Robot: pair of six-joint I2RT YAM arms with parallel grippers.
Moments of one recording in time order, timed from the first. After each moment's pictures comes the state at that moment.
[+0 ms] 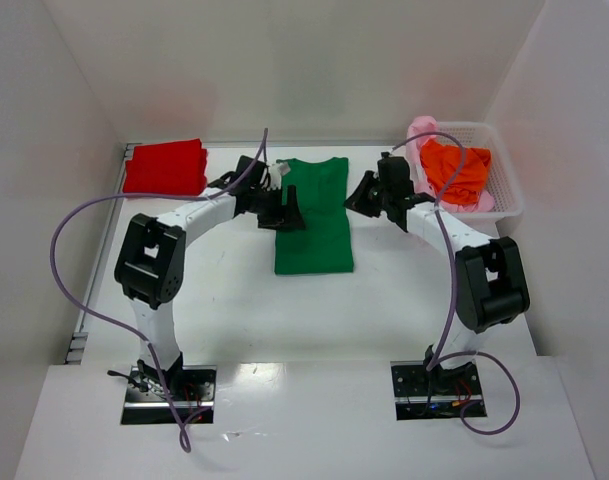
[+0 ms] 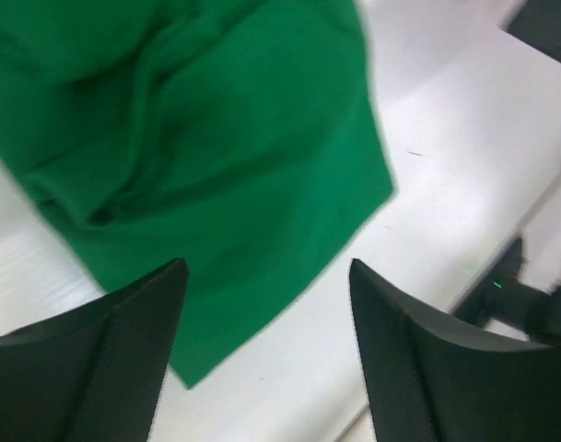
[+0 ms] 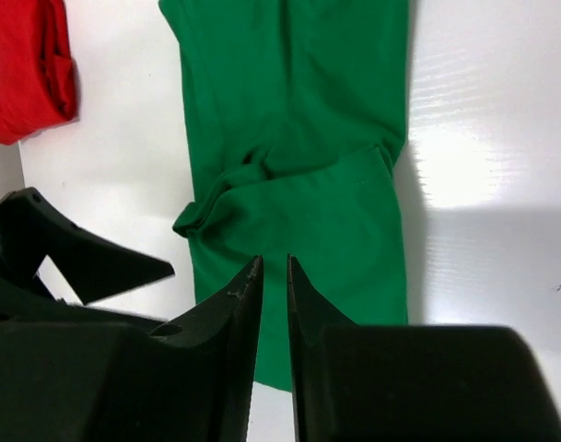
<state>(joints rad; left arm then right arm) -0.38 1.93 1.43 -0.39 0.53 -0.38 0.28 1.65 1.14 -0.12 -0.18 0.70</state>
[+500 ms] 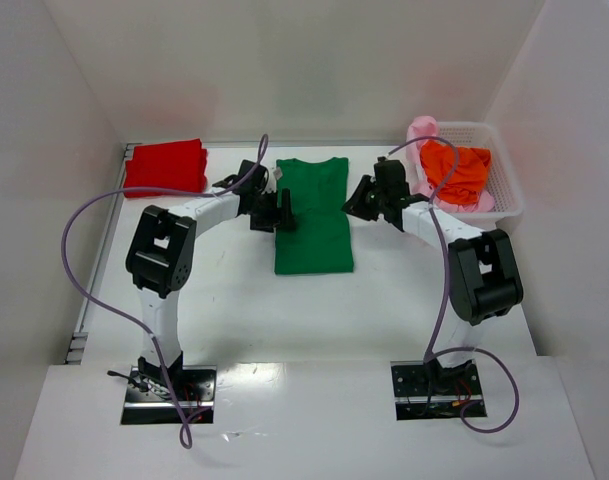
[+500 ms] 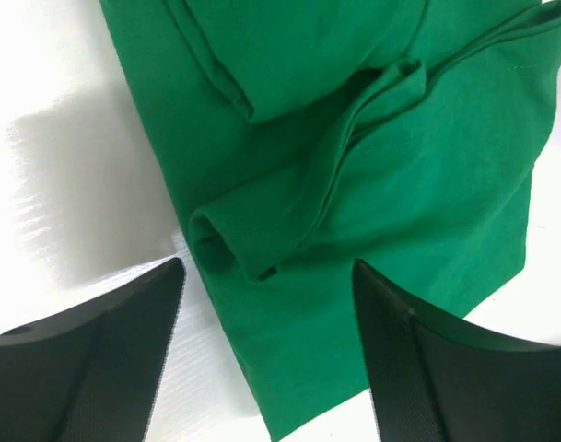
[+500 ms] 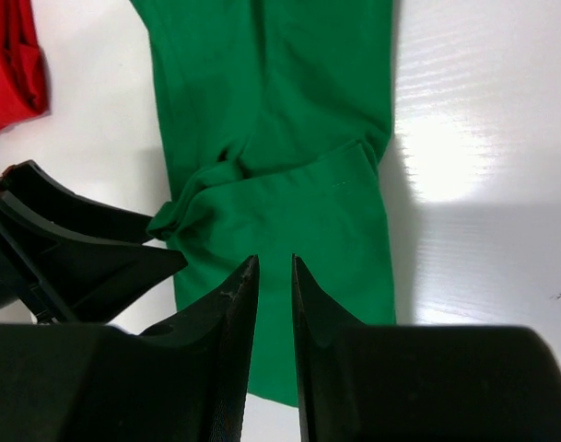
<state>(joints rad) -0.36 2.05 1.47 -0.39 0.34 -0.38 0.28 1.71 1.13 -0.10 -0.18 0.70</state>
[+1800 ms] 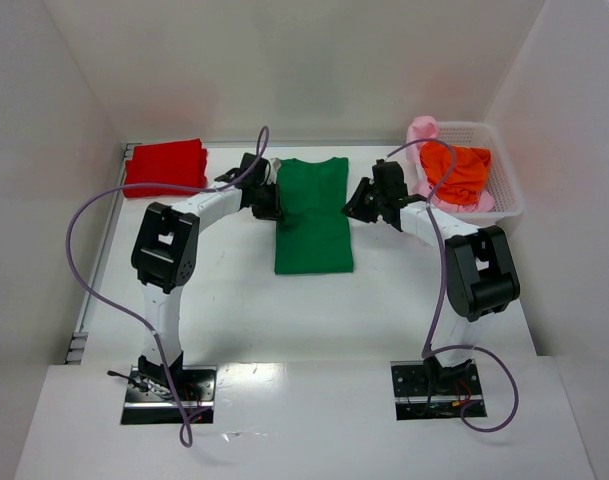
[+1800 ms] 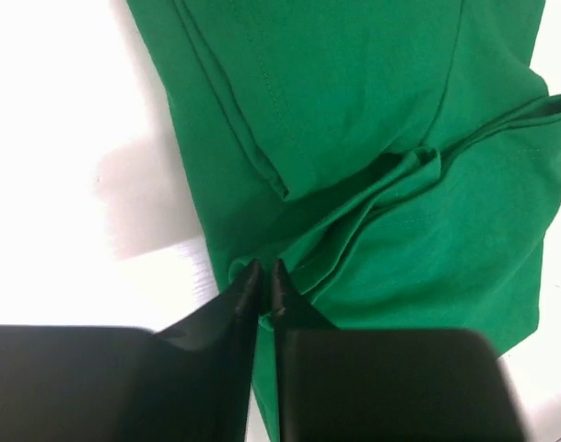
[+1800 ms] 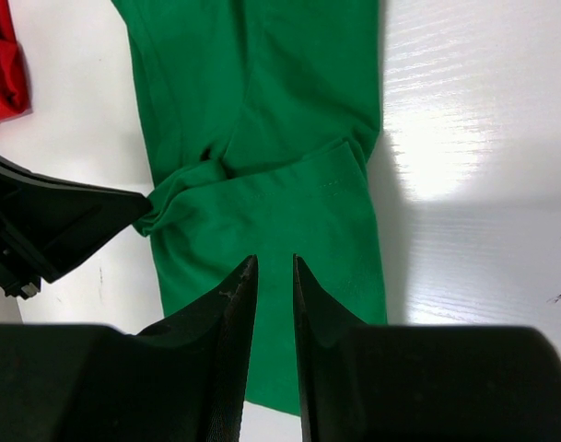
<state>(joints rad) -0.35 2.11 1.56 -0.38 0.25 -0.38 0.28 1.74 1.13 -0.10 -0.18 0.70</state>
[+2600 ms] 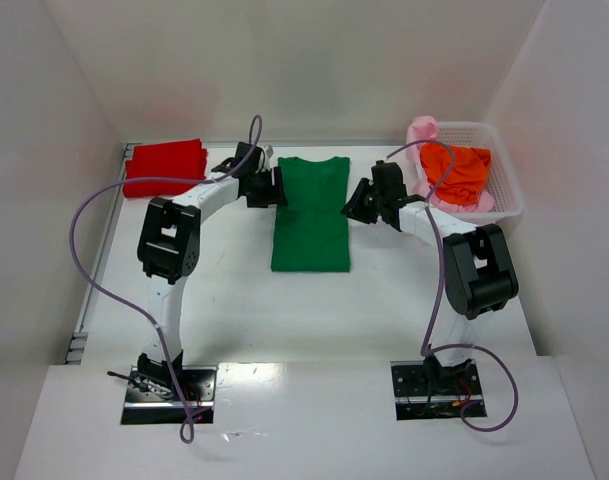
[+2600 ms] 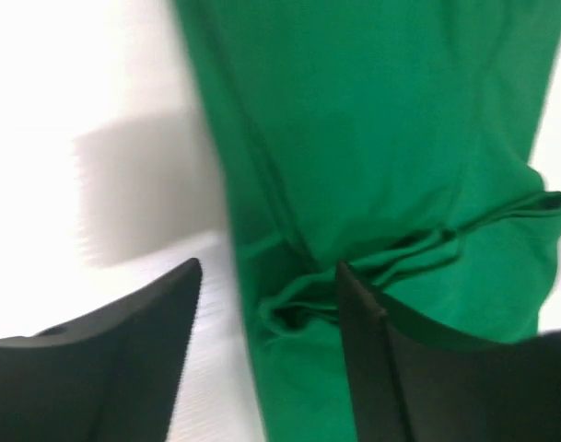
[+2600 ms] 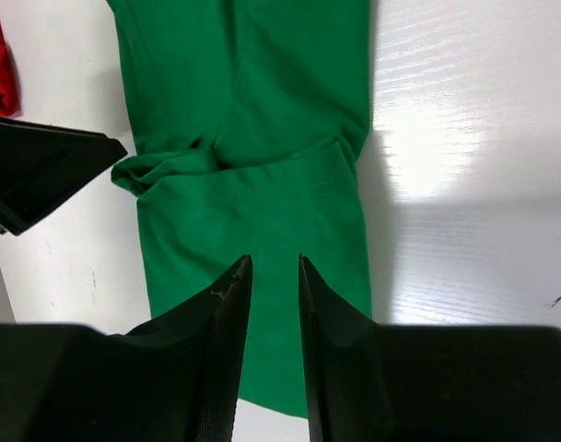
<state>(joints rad) -0.30 2.21 1.72 -0.39 0.23 -0.37 0.28 1.76 1.13 -0.10 -0.17 0.70</state>
